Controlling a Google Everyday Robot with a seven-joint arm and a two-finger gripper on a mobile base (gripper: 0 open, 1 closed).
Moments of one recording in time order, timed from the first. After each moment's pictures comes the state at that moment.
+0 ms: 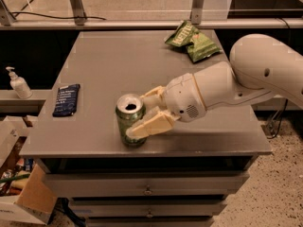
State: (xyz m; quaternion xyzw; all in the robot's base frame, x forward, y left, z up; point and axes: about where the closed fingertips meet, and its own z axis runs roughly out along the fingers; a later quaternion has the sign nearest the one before) arm 0.441 0.026 0.872 -0.59 0.62 0.38 0.35
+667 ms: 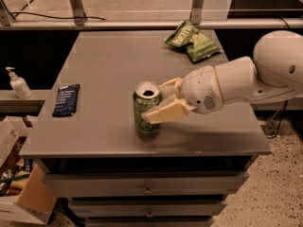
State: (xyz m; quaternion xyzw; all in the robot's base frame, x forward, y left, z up) arm 0.466 -0.009 0.884 -0.55 0.65 0.36 0.38
